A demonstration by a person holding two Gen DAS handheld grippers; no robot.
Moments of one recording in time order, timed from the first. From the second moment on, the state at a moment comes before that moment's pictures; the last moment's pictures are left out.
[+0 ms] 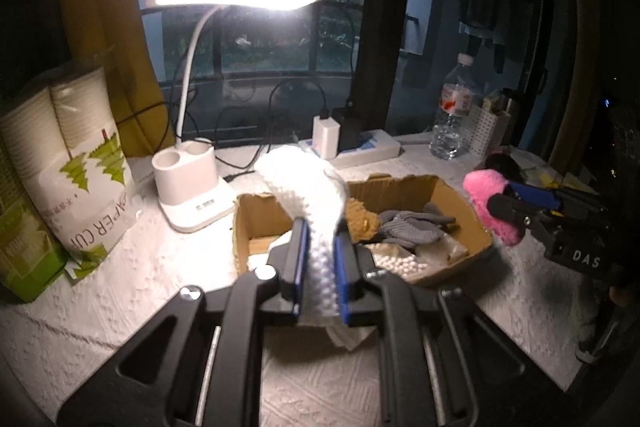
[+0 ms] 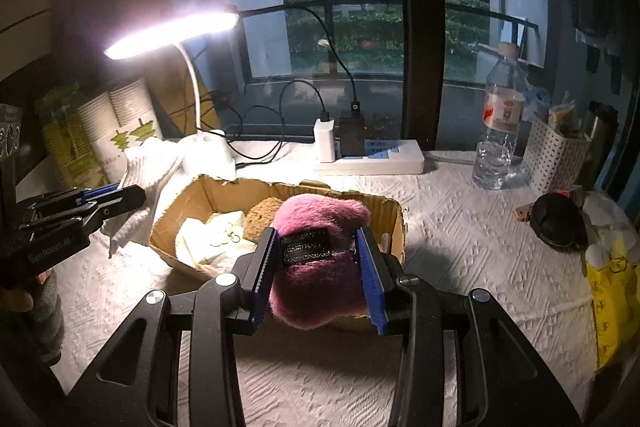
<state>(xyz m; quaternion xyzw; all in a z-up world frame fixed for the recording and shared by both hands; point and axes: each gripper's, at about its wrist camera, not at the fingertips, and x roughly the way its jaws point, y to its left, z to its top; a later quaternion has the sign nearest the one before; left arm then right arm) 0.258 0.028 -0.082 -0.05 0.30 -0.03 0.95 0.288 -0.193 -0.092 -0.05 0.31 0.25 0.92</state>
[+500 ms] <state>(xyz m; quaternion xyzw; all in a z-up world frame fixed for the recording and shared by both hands) 0.304 0.034 -0.123 -0.06 0.34 -0.03 0.94 0.330 -0.188 -0.123 -0.03 0.32 0.23 0.92</state>
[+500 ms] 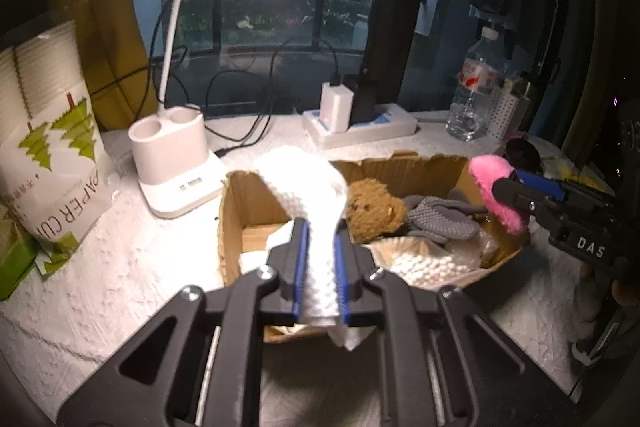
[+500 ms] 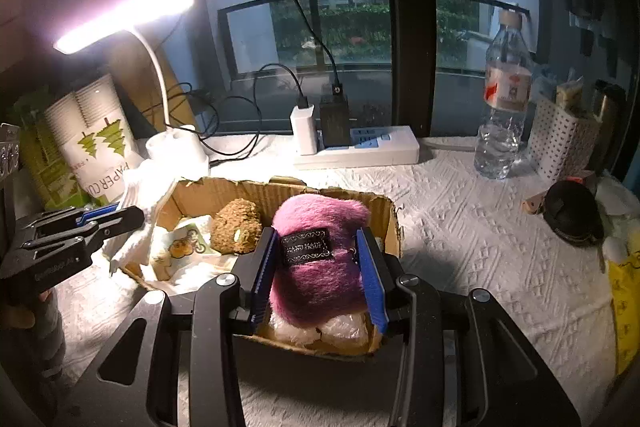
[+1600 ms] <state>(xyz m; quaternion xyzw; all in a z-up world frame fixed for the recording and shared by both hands) 0.304 0.034 -0.127 -0.06 0.35 -0.03 0.94 0.341 -0.184 -0.135 -0.04 0.34 0.20 0.92</state>
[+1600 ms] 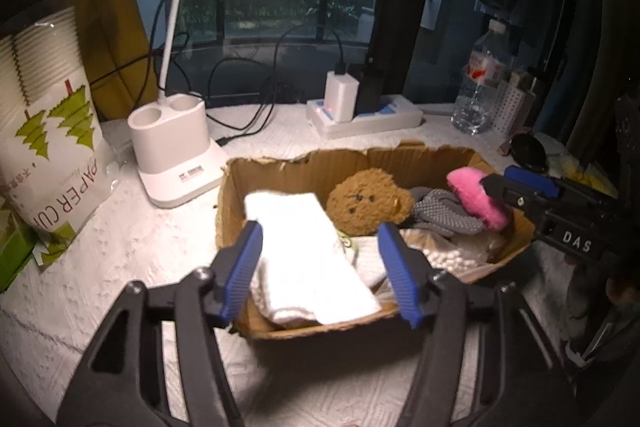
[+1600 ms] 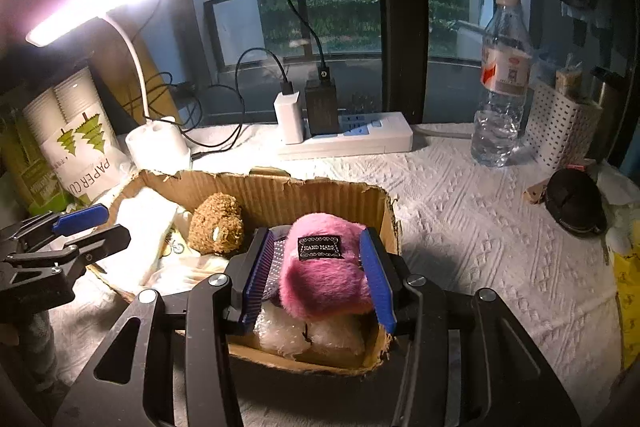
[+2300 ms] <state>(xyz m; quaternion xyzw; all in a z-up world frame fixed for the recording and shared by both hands) 0.252 0.029 -0.087 -0.06 0.31 -0.03 0.95 0.292 -0.184 -0.101 -0.05 0.31 0.21 0.93</state>
